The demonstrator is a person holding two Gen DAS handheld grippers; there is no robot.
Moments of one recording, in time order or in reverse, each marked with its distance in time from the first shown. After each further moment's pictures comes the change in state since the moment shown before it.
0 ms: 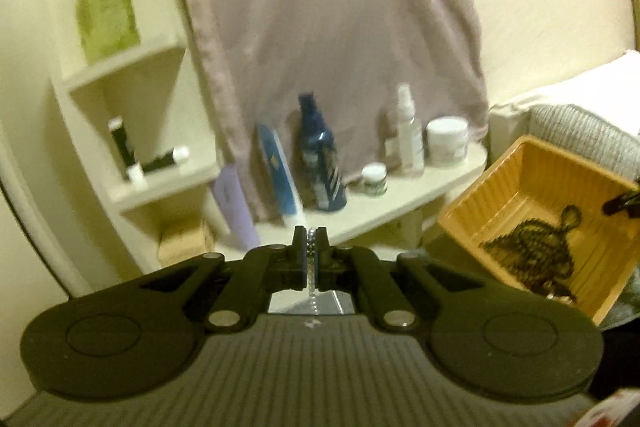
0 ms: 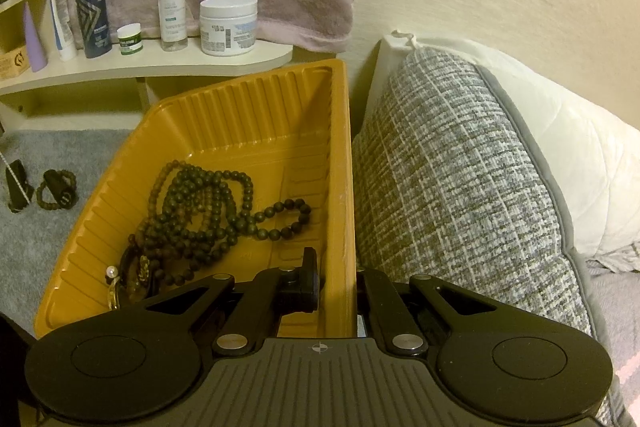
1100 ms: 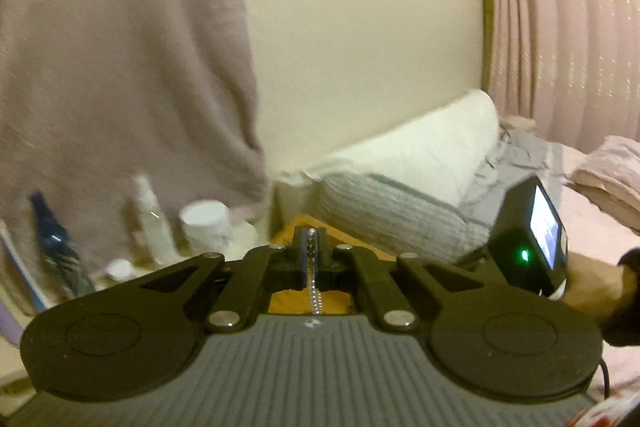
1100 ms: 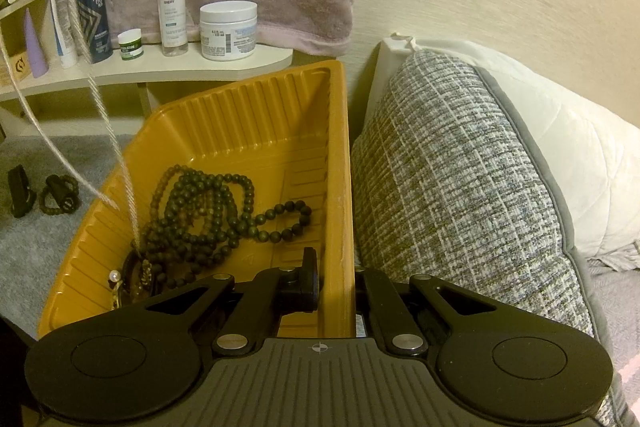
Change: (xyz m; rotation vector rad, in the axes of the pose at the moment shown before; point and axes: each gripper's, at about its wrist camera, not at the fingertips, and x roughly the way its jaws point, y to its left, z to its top) left arm 0.022 -0.136 0.069 0.029 -0.092 -0.542; right arm -0.001 0.000 0.001 0.004 -0.004 0.002
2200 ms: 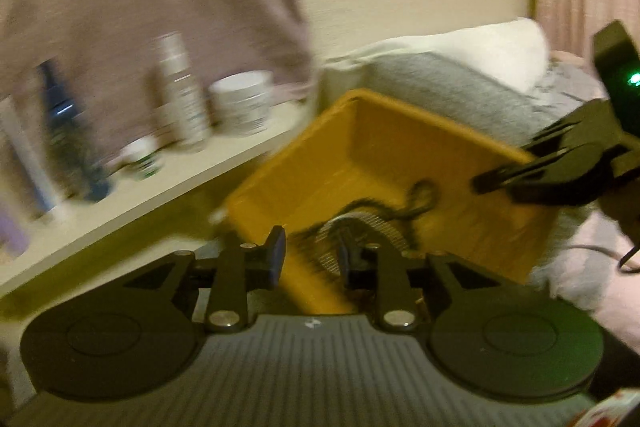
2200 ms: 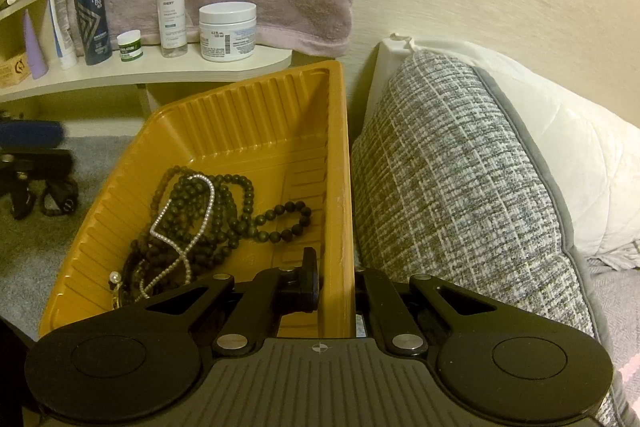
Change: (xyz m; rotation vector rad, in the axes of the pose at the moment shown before) left arm 0.031 0.025 -0.083 -0.024 0.214 0.185; right arm 0.000 0.002 0.000 0.003 -0.004 -0.001
